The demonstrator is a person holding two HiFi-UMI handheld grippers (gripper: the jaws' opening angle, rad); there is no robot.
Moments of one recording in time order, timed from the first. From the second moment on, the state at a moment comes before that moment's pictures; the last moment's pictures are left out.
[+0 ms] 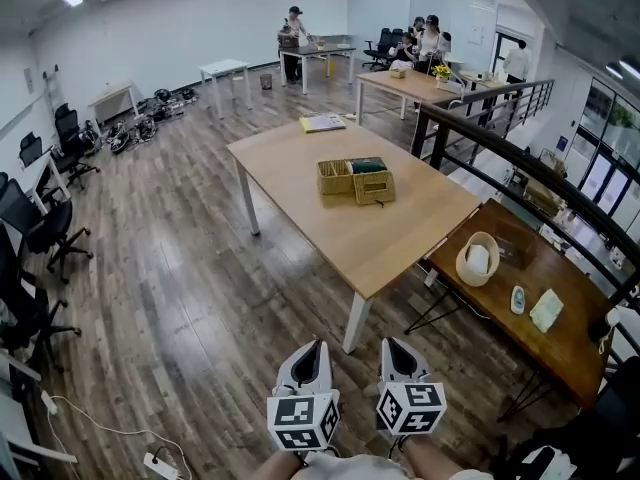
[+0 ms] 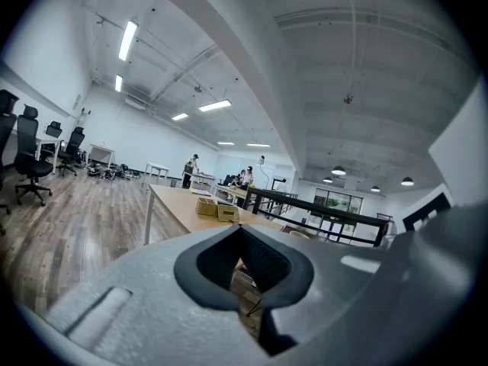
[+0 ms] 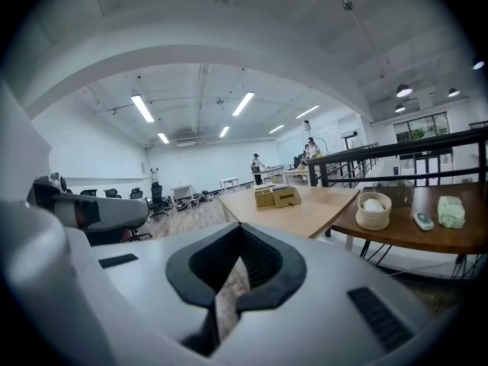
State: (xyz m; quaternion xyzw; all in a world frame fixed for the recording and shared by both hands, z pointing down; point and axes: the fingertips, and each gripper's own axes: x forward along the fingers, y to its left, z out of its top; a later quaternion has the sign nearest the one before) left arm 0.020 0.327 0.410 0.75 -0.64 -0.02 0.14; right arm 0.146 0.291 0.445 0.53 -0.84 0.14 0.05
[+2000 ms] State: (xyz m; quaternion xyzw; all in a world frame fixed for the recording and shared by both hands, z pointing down) left arm -0.144 0.048 0.401 0.80 -0.59 -0.03 0.14; right arm -0.004 0.029 0.430 0.59 -0.79 0.13 0.05
